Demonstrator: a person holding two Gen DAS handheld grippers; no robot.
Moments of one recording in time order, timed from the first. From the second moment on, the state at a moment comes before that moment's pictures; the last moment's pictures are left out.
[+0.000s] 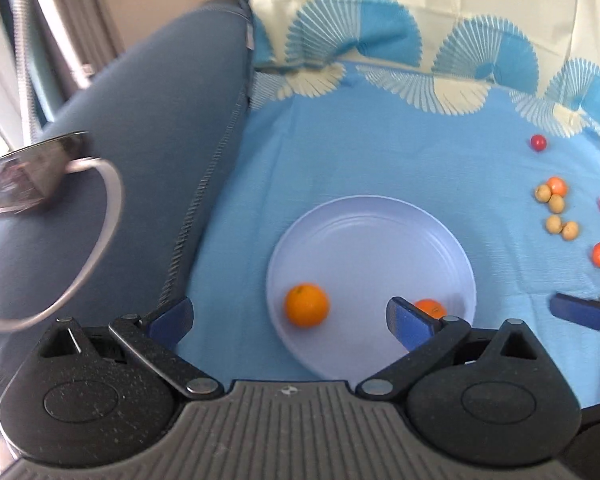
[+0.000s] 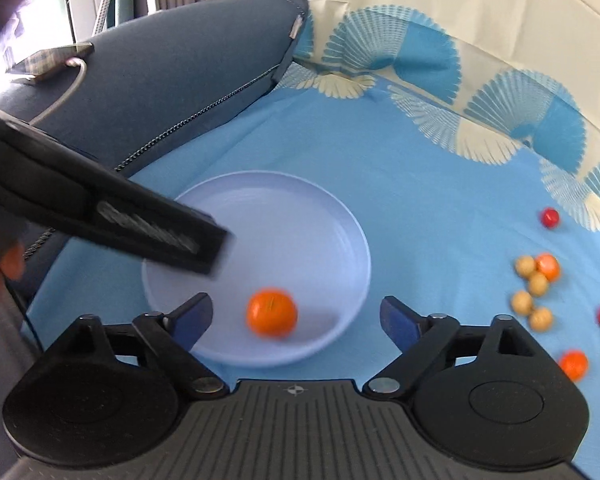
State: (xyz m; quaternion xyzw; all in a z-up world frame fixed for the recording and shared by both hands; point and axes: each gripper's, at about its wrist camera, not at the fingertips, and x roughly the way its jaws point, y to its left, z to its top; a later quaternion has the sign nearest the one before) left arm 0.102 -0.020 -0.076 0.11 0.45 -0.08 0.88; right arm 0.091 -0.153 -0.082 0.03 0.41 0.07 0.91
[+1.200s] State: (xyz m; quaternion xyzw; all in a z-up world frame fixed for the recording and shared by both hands) left arm -0.081 0.000 0.028 0.10 0.34 -0.07 0.93; right arm -0.108 -0.167 0.015 0.09 0.26 0.00 0.96
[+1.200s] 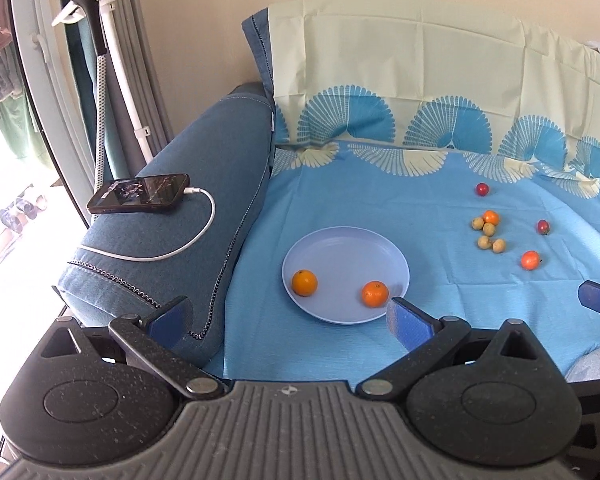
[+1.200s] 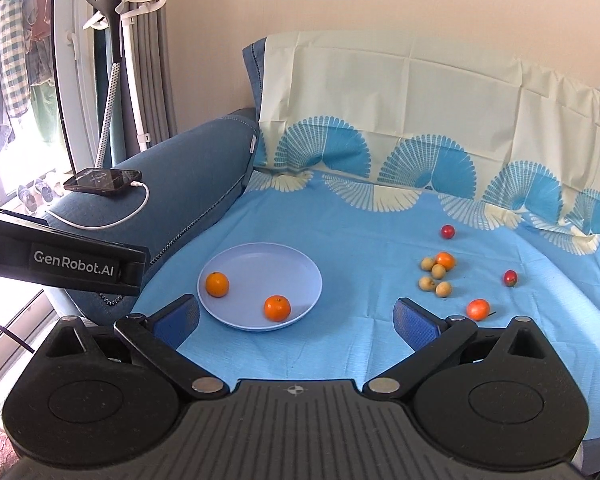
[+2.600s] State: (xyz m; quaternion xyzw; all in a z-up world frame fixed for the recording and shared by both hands) left arm -0.039 -0.029 0.006 0.13 0.38 -0.08 0.91; right arm -0.085 -0.196 -0.018 0.14 0.30 -0.03 0.94
